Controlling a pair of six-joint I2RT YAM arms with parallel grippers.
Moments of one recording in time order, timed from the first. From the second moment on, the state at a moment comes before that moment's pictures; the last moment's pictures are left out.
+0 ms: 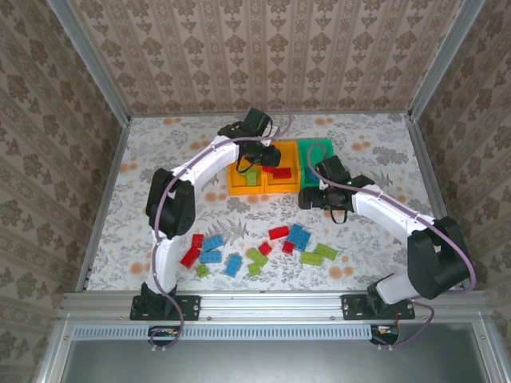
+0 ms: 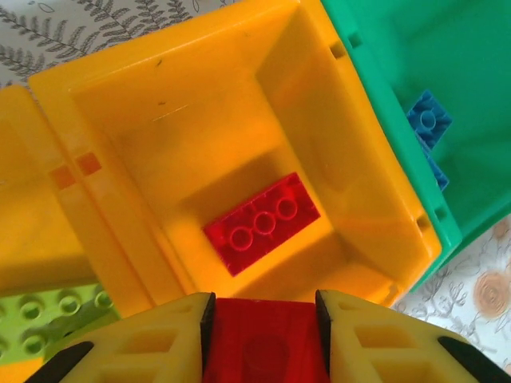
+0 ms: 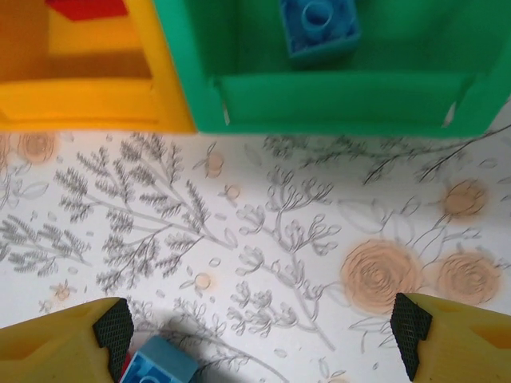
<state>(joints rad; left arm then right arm) -0.63 2.15 1.90 -0.73 0.22 -0.26 0.42 1.44 0.93 -0.56 -0.01 0.42</state>
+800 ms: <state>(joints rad) -0.62 2.22 1.96 -0.65 0.32 -0.47 0.82 1.58 1.00 -0.63 0.06 0.59</state>
